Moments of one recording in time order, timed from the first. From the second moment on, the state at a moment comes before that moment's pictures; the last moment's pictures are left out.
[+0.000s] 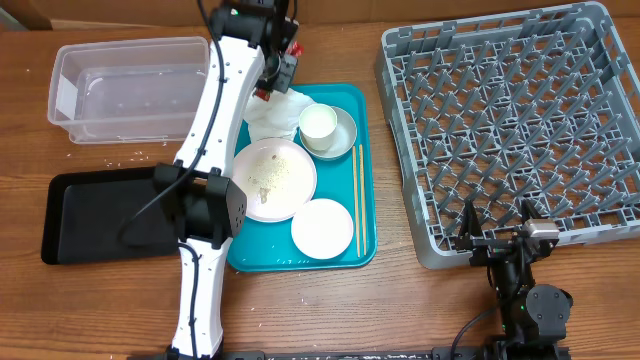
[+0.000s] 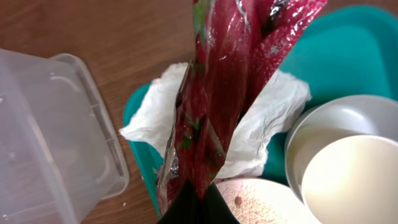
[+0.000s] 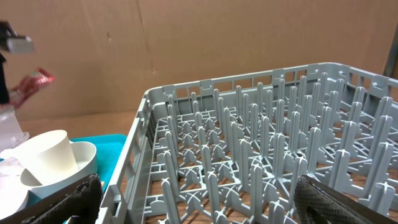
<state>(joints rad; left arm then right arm) -0.25 2.43 2.62 -1.43 -0.11 0.06 0.01 0.01 0.02 -0.04 -0.03 0.12</state>
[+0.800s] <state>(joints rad) 0.21 2.43 2.76 -1.42 0.01 -0.80 0.01 0.01 0.02 -0.03 -0.03 0.12</state>
